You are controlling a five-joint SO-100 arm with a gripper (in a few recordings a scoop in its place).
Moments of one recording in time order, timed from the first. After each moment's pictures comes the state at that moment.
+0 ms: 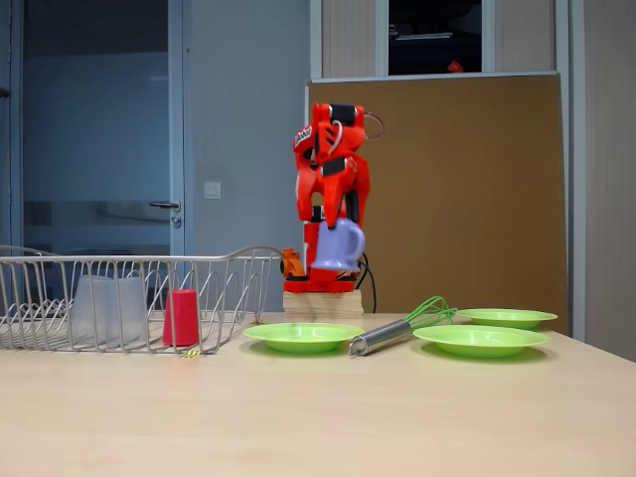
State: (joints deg) arm -20.2 126.1 115.6 83.2 38.2
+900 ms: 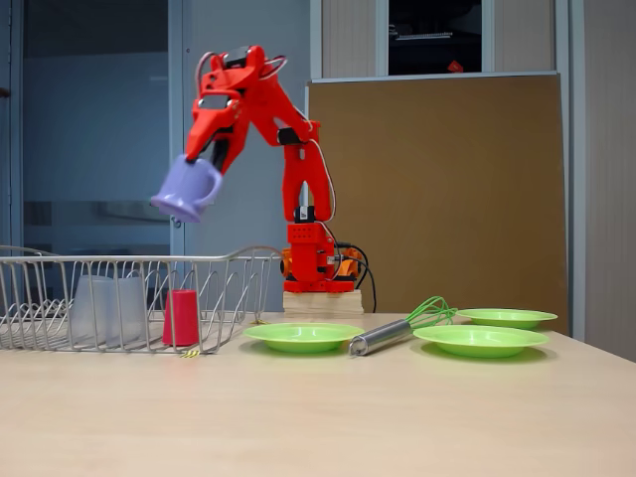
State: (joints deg) arm 20.1 76.6 49.7 95.7 -20.1
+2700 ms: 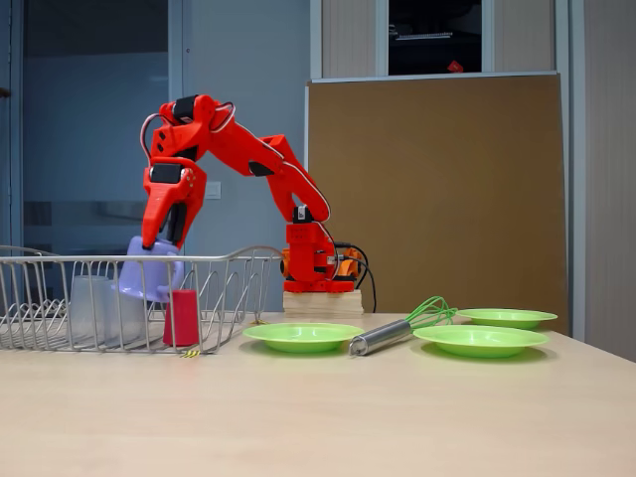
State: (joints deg) arm 23.4 46.0 27.1 96.5 -26.5
